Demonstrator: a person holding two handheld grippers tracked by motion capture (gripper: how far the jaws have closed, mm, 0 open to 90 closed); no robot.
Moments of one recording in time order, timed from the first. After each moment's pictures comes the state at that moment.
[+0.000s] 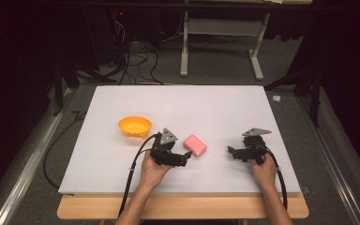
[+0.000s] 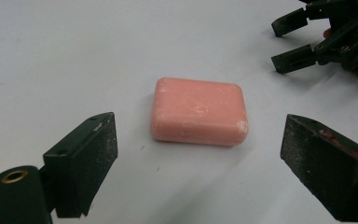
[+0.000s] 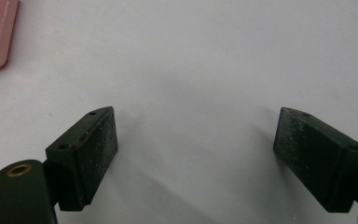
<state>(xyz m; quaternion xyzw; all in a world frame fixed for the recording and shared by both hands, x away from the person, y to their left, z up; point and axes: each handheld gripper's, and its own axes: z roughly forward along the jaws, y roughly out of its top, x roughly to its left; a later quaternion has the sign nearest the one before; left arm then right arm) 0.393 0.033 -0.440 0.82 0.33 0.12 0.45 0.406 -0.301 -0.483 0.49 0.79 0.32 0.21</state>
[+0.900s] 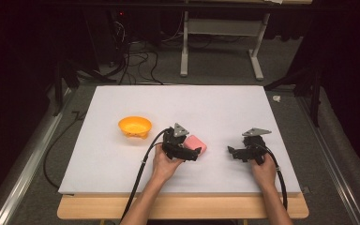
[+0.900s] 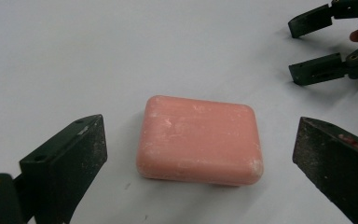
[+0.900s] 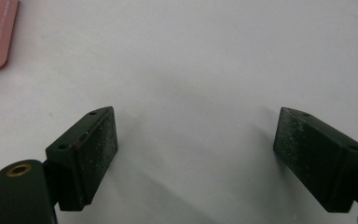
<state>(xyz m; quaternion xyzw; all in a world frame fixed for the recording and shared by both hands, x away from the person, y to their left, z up) 0.419 -0.002 -0.453 0.83 0.35 0.12 0.43 0.406 -0.301 -0.483 0.49 0.79 0.32 0.21</state>
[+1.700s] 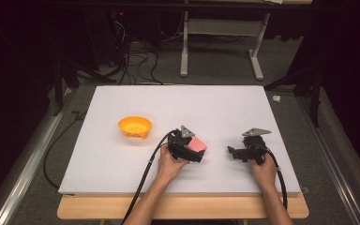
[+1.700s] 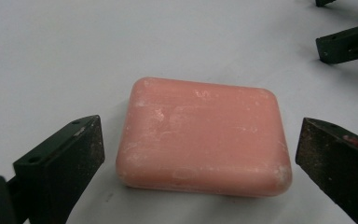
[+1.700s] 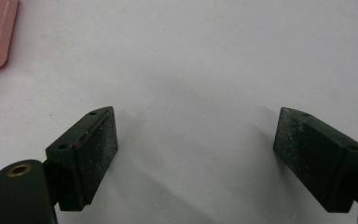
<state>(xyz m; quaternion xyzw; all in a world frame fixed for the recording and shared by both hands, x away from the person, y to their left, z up) 0.428 -0.021 -0.476 0.84 0.35 0.11 0.40 0.406 -0.301 -0.483 0.49 0.79 0.32 0.21</state>
